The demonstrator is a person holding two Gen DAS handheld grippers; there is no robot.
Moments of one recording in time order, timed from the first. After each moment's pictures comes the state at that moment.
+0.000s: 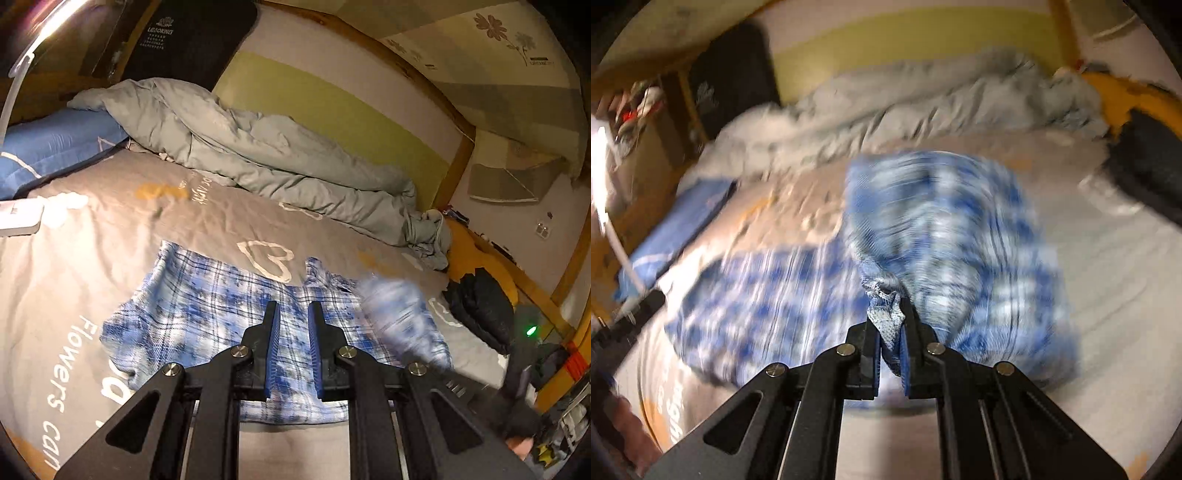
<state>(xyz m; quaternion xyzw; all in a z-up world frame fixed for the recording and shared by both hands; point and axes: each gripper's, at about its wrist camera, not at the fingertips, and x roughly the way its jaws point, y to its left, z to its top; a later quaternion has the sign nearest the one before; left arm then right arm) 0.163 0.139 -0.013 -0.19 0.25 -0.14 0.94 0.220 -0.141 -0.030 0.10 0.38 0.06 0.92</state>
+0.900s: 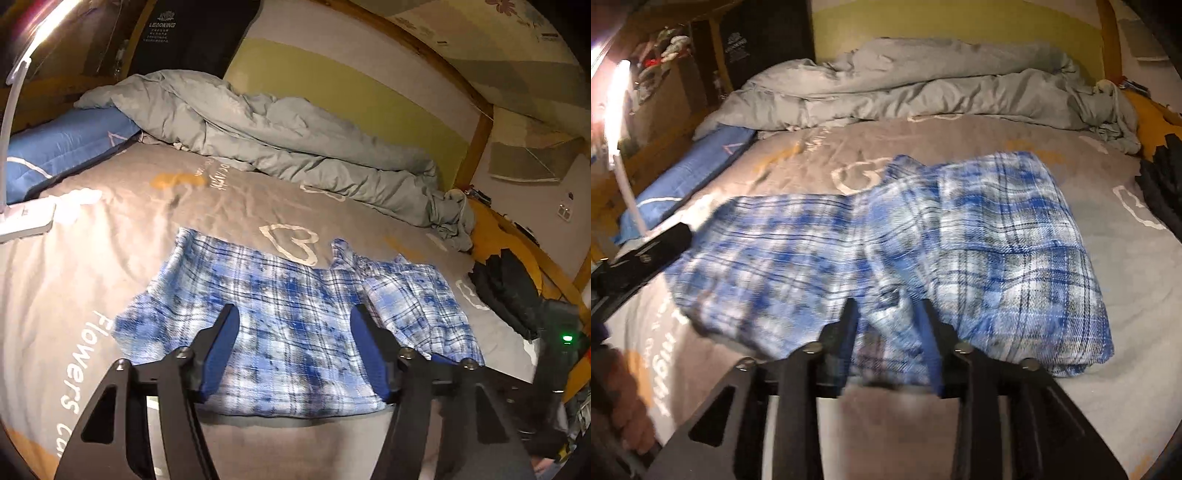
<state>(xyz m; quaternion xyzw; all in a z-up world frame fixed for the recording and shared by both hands) 0.177 0.137 -0.025 -0.15 0.29 -0.10 0.94 0.205 -0.103 -0.037 0.03 0.40 0.11 0.91</state>
